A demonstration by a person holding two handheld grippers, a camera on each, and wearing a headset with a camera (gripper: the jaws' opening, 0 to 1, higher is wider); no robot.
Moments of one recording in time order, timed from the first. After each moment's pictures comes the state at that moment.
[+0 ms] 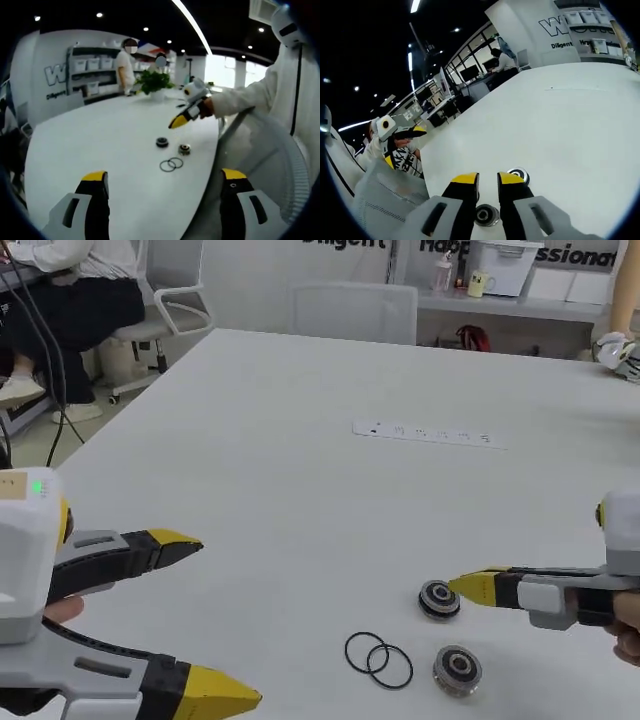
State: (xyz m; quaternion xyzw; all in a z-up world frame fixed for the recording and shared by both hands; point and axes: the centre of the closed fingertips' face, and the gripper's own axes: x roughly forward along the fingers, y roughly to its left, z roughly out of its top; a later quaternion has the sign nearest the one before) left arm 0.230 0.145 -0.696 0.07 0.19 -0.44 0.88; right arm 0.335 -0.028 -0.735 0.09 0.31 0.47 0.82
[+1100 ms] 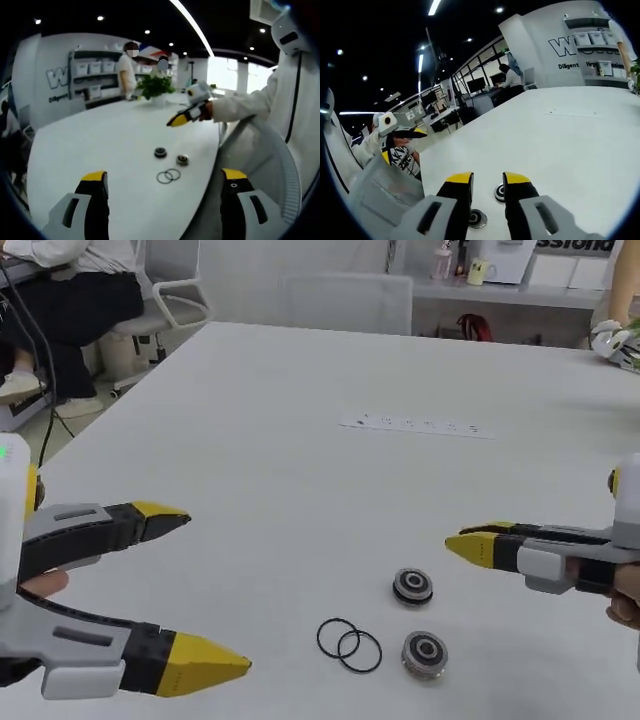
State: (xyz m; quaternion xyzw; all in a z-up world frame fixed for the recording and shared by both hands) left arm 0.232 0.125 -0.672 0.06 0.18 -0.43 0.88; right arm 0.347 -0.048 -0.702 0.06 0.23 0.49 0.84
